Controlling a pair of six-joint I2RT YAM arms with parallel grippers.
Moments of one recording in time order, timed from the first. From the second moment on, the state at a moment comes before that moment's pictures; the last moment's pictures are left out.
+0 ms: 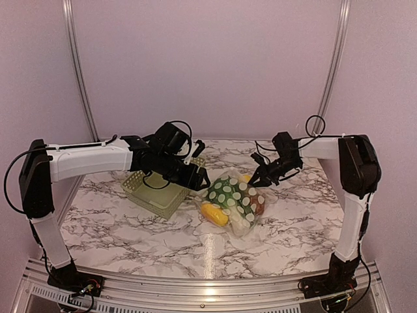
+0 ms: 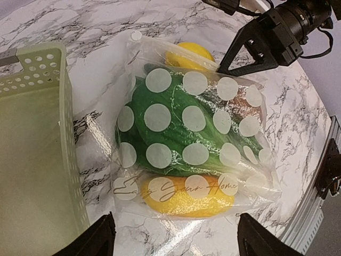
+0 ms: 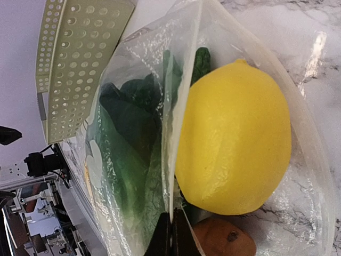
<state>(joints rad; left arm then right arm) -0.83 1.81 1.44 -0.47 0.16 -0.30 0.28 2.02 1.42 -0.67 -0.80 0.17</state>
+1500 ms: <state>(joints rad) -0.77 1.83 1.82 -0.73 0.06 -0.57 0.79 1.81 1.79 -0.97 -0.58 0.16</state>
